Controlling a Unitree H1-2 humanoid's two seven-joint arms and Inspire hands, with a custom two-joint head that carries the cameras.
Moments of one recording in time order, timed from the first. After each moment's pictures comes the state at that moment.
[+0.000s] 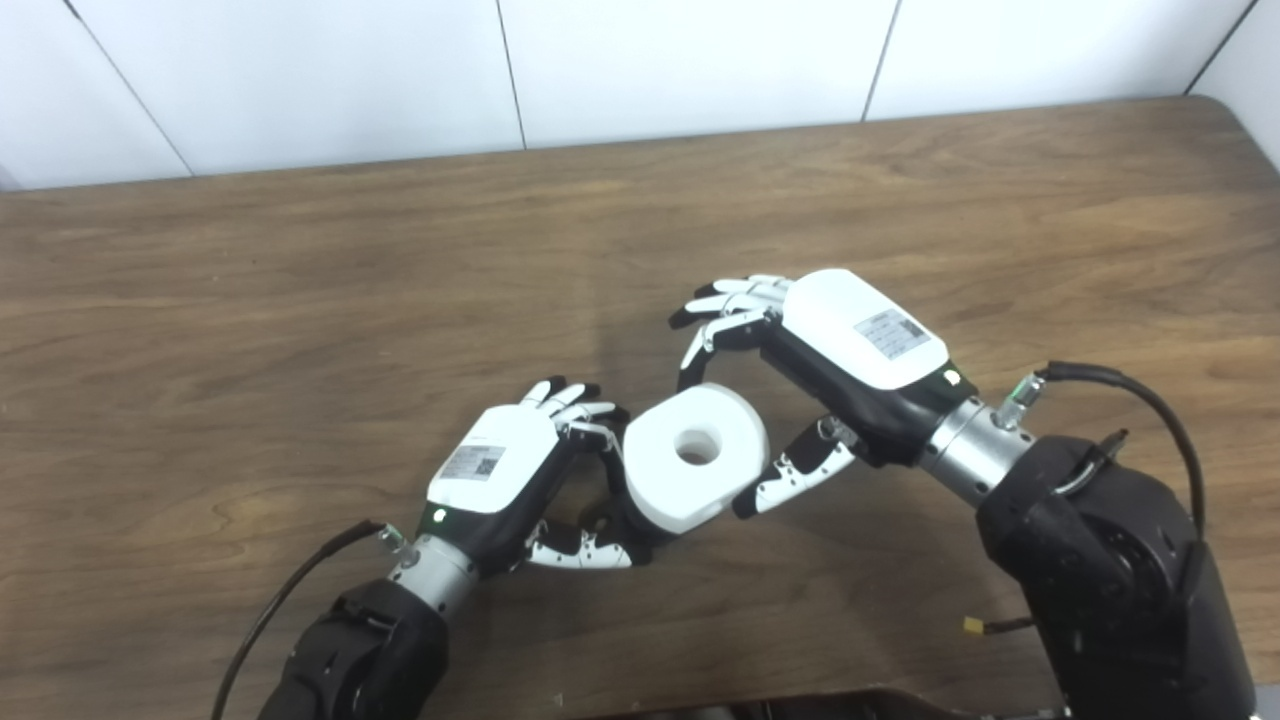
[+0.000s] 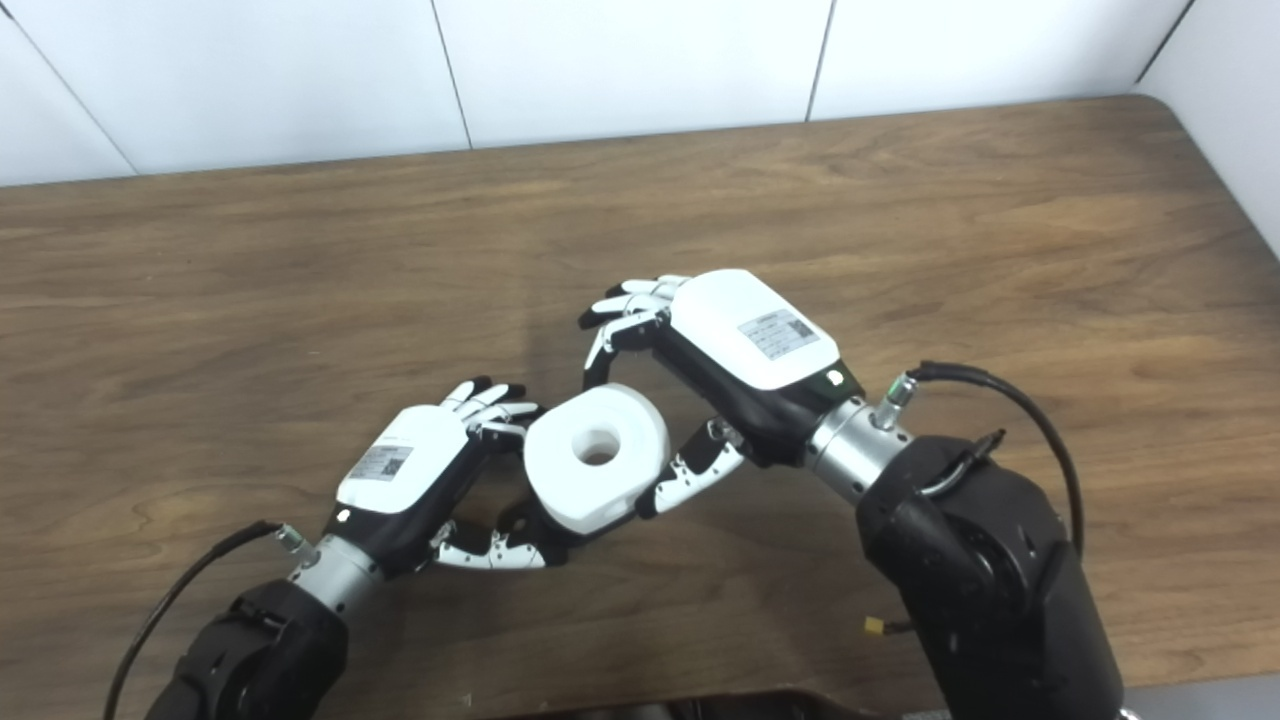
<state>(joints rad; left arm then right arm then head) 0.03 0.28 -0.43 -0.38 0.85 0.04 -0.33 -0.09 -0.27 0.22 -0.78 -0.84 0.18 0.71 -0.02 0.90</state>
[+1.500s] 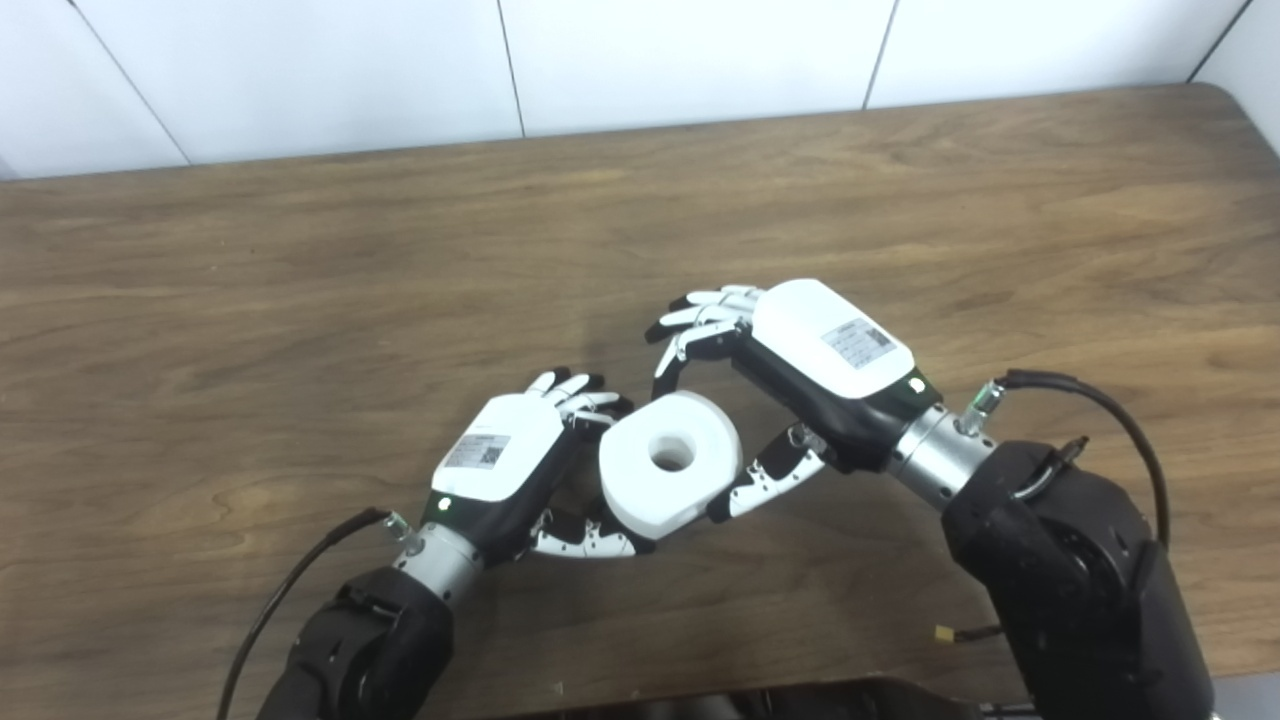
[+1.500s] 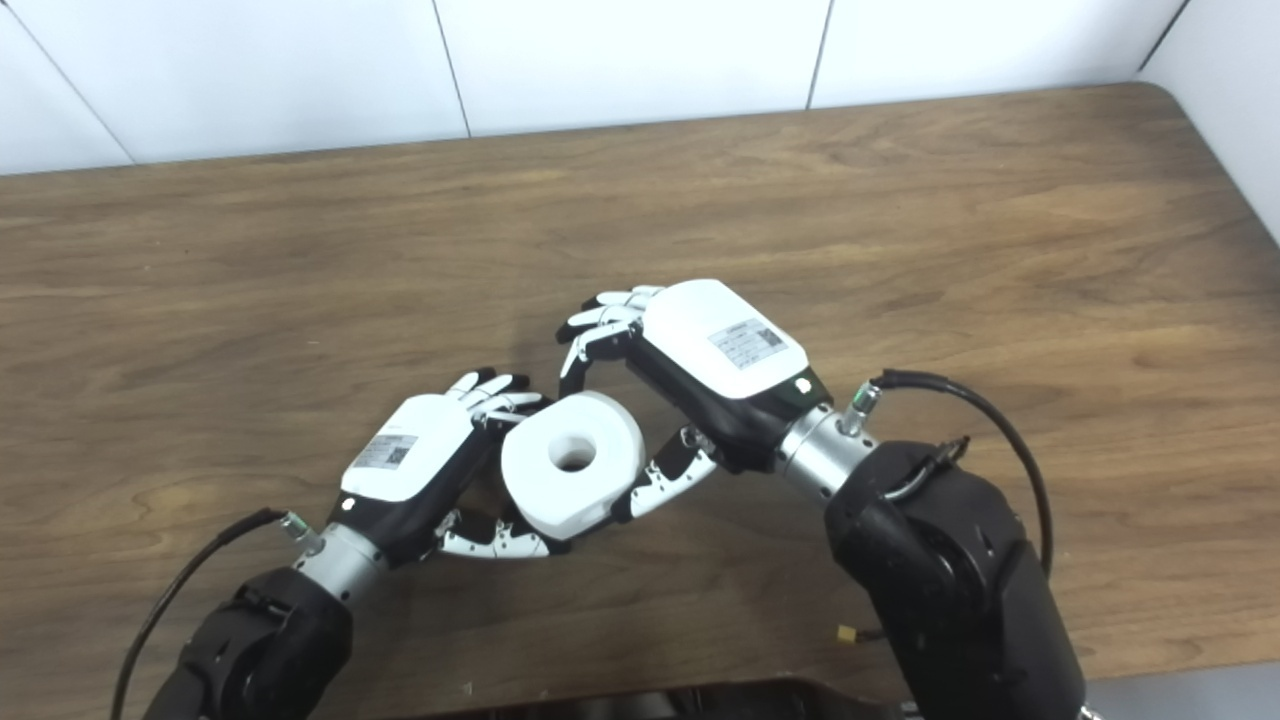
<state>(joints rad) 0.02 0.27 -0.44 -0.40 0.86 0.07 -0.36 -0.06 -0.22 0.25 -0.72 -0.87 0.12 0.67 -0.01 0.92</state>
